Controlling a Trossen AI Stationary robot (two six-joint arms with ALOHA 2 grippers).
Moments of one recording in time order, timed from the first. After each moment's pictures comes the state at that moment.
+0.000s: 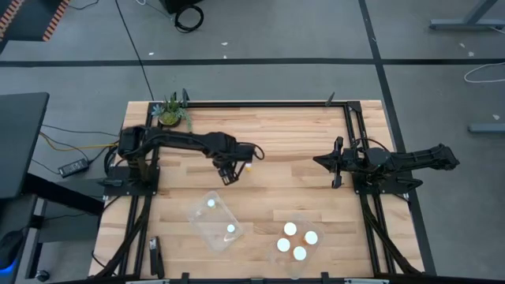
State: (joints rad) left arm 0.07 1.86 1.42 -1.13 -0.17 -0.37; right arm 0.12 0.09 0.01 0.10 0.31 0.00
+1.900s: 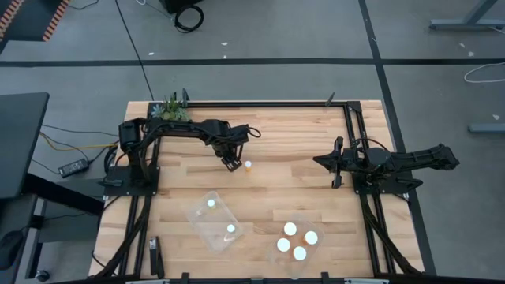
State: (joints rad) left arm 0.26 1.86 1.26 -0.83 -0.03 -0.33; right arm 0.12 0.09 0.01 0.10 0.31 0.00
